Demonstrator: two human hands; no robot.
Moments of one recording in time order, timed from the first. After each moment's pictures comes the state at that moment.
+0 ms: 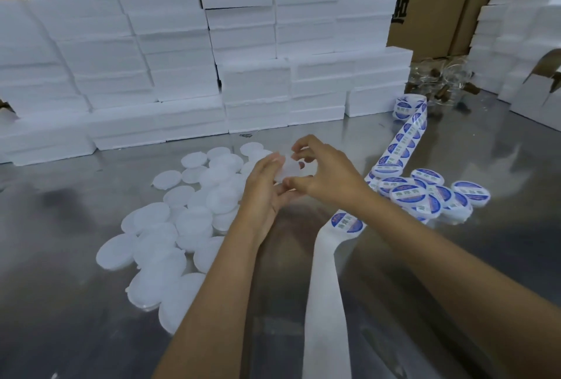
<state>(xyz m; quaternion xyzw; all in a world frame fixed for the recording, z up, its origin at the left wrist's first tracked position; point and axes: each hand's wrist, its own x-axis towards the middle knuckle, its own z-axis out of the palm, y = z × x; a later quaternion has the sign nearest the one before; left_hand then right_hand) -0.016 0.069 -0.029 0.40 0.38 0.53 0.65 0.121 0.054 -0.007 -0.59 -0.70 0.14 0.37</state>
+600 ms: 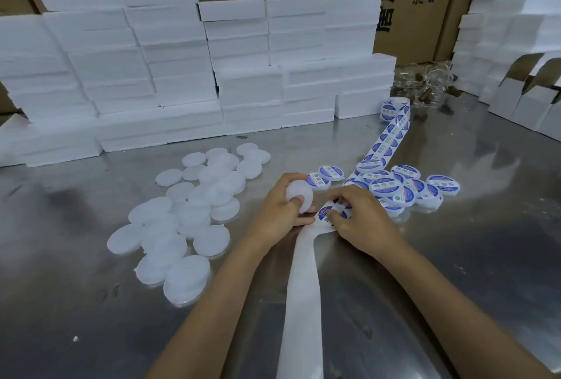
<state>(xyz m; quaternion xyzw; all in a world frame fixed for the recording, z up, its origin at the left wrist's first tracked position) -0.002 0.000 -0.026 0.60 0.42 0.39 0.56 0.163 -0.039 -0.047 -0.65 -0.66 0.12 0.35</state>
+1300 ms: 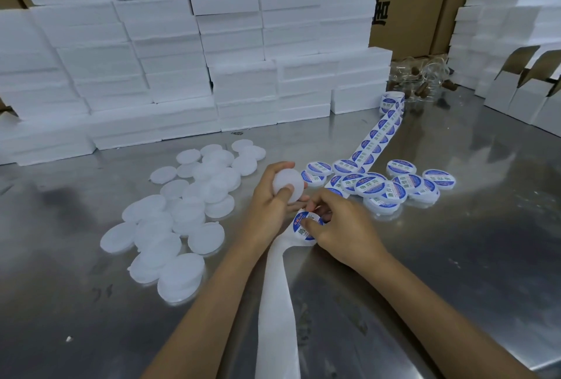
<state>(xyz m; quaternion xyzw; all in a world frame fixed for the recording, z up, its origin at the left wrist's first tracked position) -0.006 -0.001 -0.031 0.61 0.39 0.48 0.51 0.132 -0.055 -0.046 -0.63 -0.65 0.16 0.40</state>
